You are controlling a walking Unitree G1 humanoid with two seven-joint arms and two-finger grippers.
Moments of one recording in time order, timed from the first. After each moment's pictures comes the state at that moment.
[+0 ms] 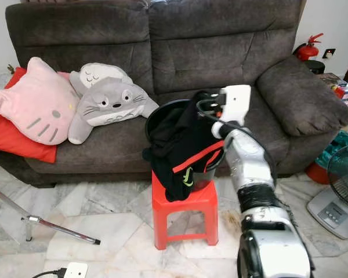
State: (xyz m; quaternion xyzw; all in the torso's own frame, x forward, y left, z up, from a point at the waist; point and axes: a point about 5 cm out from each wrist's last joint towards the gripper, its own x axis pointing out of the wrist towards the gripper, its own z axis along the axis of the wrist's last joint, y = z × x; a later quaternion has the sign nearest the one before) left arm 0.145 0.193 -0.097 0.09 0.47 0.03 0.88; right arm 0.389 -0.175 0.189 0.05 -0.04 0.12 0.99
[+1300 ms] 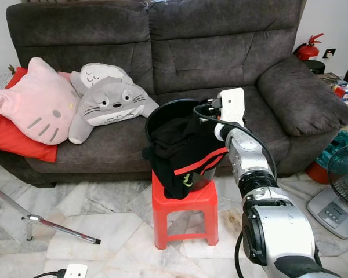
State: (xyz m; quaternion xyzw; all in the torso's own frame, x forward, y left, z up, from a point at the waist) left arm 0.144 0.193 -0.098 0.08 0.47 0.04 0.88; right arm 0.402 -0.175 0.175 -0.01 0.02 0.11 0.99
